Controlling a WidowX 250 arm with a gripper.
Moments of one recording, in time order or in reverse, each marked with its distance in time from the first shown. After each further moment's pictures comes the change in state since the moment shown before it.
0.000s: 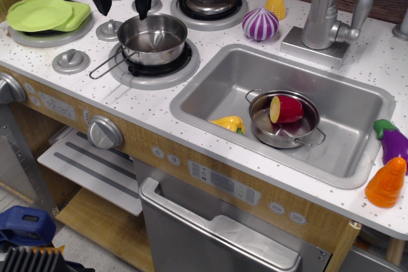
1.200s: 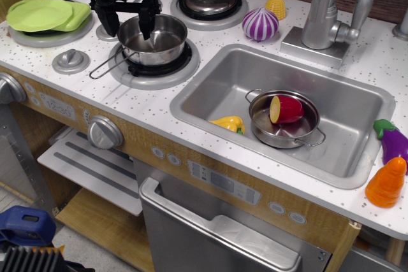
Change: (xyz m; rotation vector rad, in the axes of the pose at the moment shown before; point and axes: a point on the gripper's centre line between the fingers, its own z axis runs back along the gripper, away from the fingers) arm -0.010 -0.003 -0.033 -0.065 0.076 -0.003
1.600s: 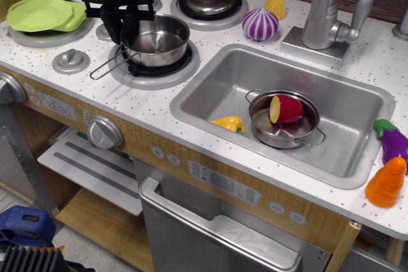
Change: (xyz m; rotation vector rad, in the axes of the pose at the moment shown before) arm 0.000 0.004 -0.001 0.012 0.024 0.005
